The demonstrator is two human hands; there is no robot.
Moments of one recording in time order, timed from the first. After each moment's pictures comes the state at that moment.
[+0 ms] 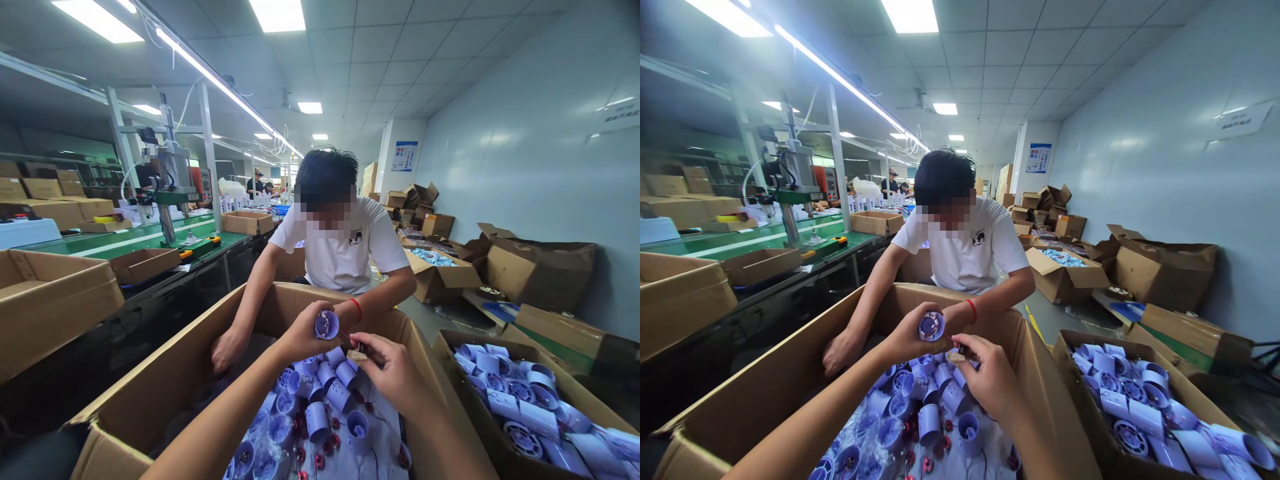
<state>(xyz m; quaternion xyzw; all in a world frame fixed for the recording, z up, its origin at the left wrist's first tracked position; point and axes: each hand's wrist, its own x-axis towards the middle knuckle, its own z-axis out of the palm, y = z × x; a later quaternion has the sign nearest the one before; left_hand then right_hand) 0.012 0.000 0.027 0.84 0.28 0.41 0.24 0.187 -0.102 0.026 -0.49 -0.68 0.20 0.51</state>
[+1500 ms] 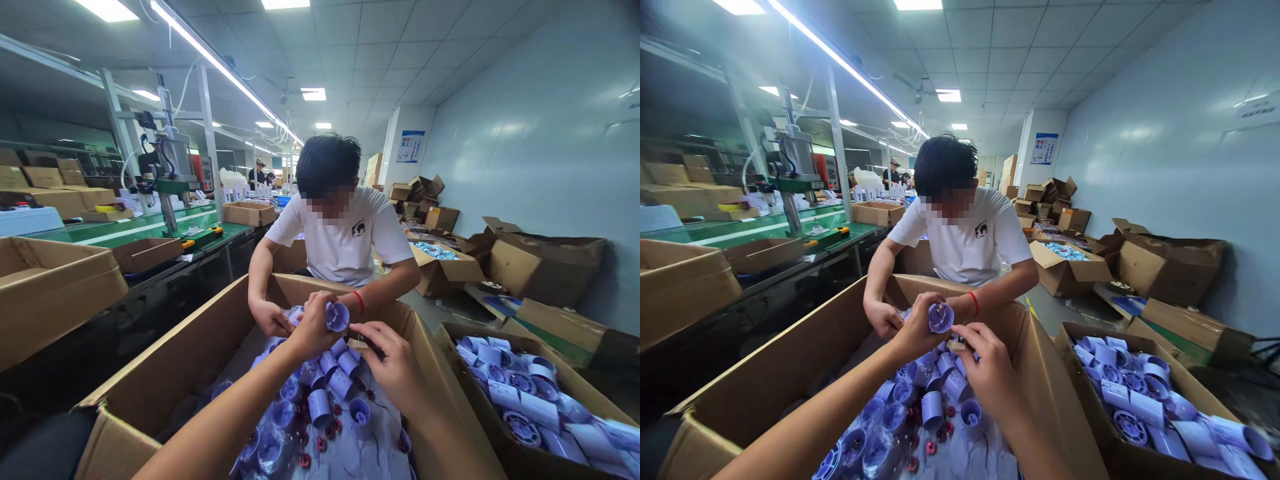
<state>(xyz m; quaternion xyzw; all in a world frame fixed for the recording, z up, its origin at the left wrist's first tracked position) 0.026 -0.004 0.012 0.82 0.28 0.48 0.12 0.179 -0.103 0.019 -0.49 -0.70 0.09 0.52</state>
